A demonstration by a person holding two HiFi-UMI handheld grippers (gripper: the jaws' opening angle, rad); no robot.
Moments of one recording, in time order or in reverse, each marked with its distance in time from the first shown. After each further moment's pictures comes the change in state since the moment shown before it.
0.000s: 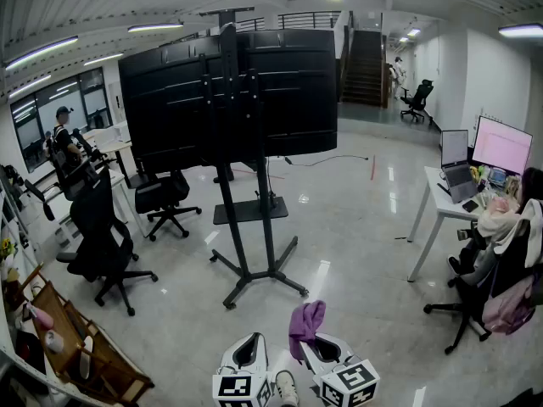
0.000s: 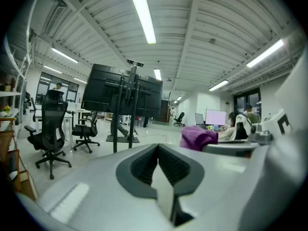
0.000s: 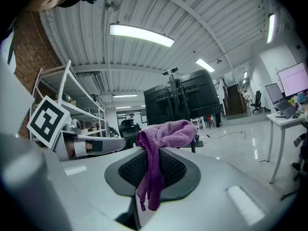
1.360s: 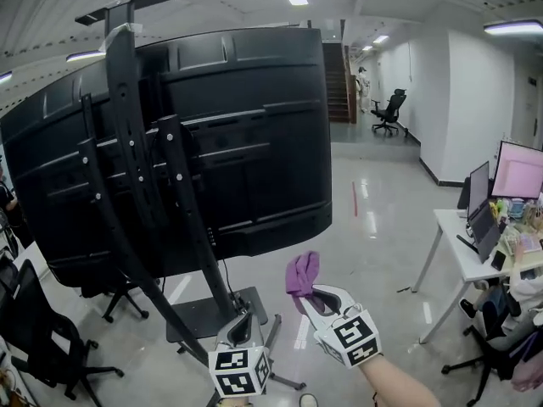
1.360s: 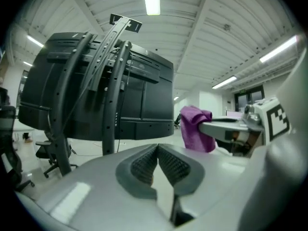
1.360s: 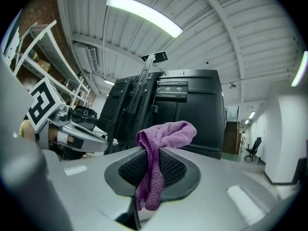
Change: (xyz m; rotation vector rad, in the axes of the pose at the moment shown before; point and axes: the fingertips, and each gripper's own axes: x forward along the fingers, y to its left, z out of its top) left arm 0.631 0.131 0.215 0.068 -0.002 -0.074; right arm 0.489 -0.447 0.239 -0.345 -0.085 -0.144
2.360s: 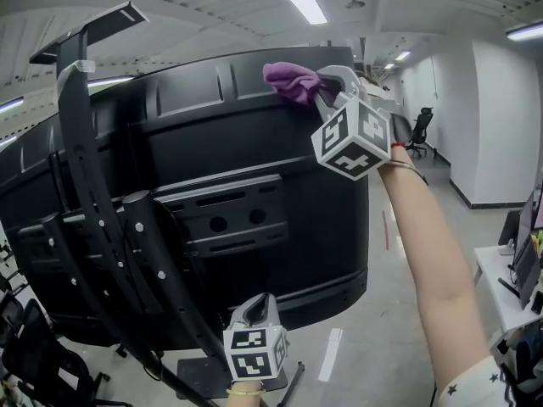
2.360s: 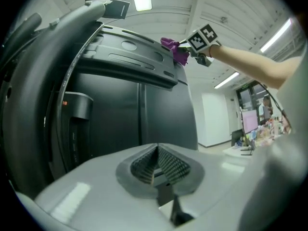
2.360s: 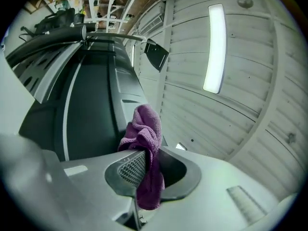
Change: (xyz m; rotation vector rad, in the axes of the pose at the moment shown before) left arm 0.227 0.037 0.165 0.108 -0.108 0.034; right arm 0.207 -0.324 0.420 -1.036 -0.232 -0.598
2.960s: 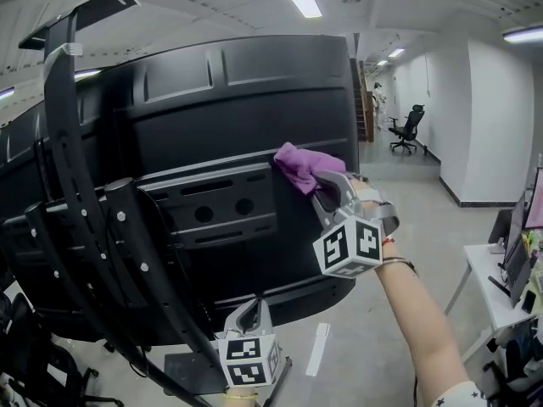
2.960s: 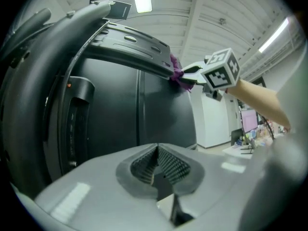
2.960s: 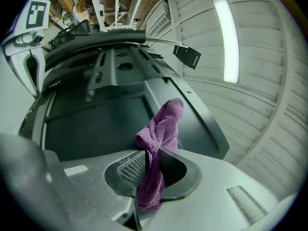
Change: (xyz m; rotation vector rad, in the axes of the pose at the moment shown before) left arm 0.000 -0.006 -0.035 -0.003 -0.024 -0.006; right arm -0.094 0.186 -0.051 0.051 0.003 0.254
